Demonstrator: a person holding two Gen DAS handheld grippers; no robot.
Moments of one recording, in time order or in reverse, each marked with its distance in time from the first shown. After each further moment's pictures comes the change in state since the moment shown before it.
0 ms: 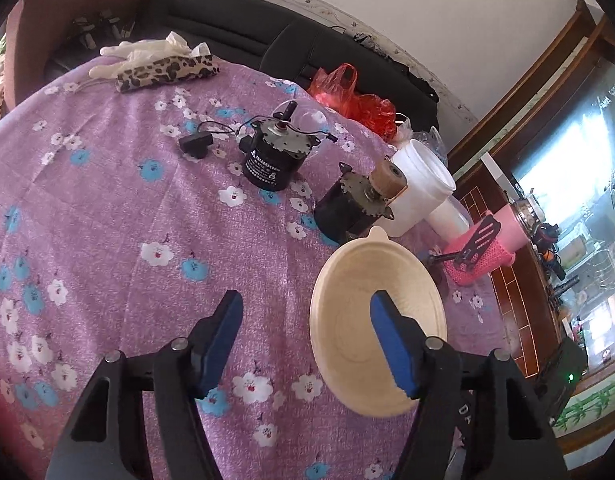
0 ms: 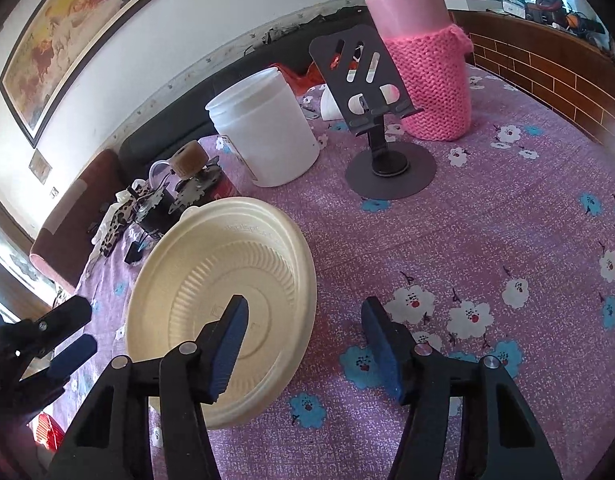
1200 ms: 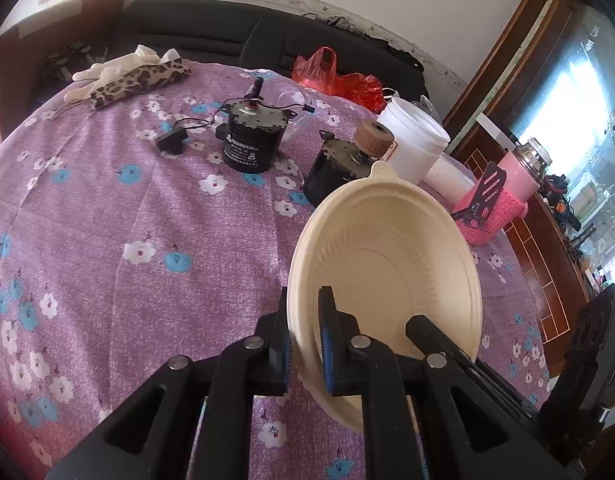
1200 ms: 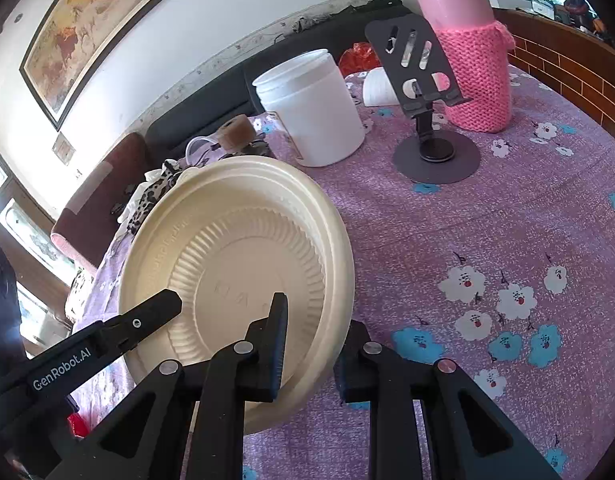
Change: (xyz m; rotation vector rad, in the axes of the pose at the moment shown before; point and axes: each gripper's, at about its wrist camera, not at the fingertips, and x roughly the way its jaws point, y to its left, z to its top) left arm 0.005 -0.017 -0.025 0.163 0.019 0.046; right arm 0.001 0.024 -0.013 -0.055 0.030 0.092
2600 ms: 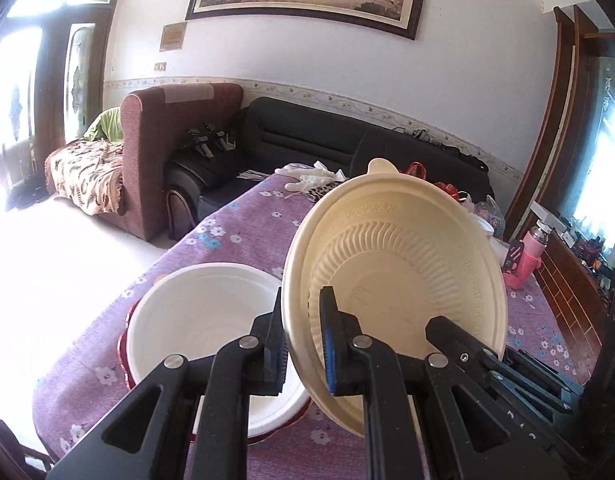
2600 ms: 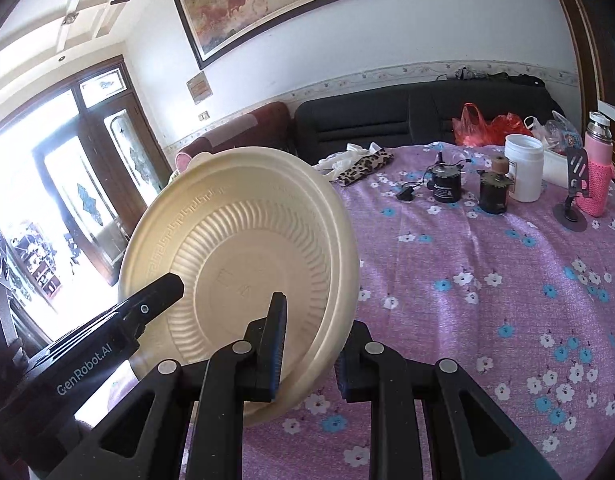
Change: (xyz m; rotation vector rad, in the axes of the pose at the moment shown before) left arm -0.294 0.117 -0.119 -0.065 -0.398 0.312; right arm -0.146 0.225 -0.142 -0.403 -0.052 0.275
